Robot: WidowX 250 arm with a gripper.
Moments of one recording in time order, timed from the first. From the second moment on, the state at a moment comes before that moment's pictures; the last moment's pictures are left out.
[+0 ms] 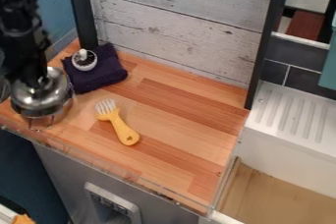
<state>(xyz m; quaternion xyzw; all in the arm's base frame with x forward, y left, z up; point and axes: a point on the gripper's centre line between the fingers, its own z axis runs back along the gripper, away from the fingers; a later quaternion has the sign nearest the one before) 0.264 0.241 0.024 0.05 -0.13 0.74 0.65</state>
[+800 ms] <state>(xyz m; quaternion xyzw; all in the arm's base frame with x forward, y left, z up) 0.346 0.142 0.068 0.01 -0.15 0.62 0.77</state>
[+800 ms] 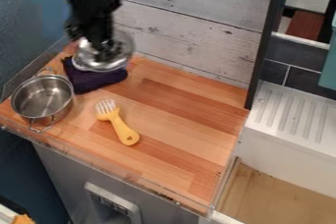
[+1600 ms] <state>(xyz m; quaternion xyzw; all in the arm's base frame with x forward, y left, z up) 0.385 0.100 0.000 0.07 -0.10 0.54 0.83</state>
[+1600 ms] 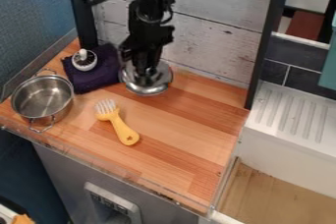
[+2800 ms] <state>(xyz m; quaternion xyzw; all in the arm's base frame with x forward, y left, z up) 0.386 0.101 -0.035 0.07 -0.06 0.53 0.84</state>
